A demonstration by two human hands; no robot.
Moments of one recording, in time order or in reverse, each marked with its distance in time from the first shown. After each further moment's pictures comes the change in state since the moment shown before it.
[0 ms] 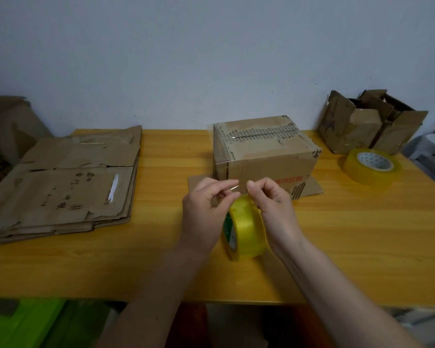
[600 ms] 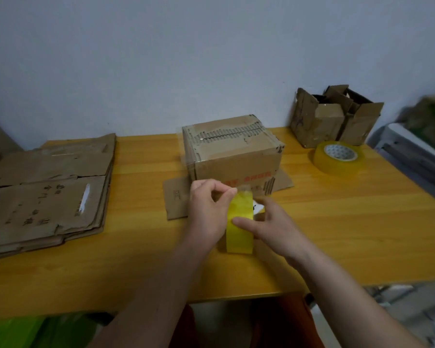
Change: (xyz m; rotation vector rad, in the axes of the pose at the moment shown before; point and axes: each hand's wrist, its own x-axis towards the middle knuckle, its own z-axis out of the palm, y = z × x) left_hand 0.002 0.020 0.053 0.058 -0.052 -0.283; right_hand -0.024 -0.011 -0.061 -0.518 -0.104 0.297
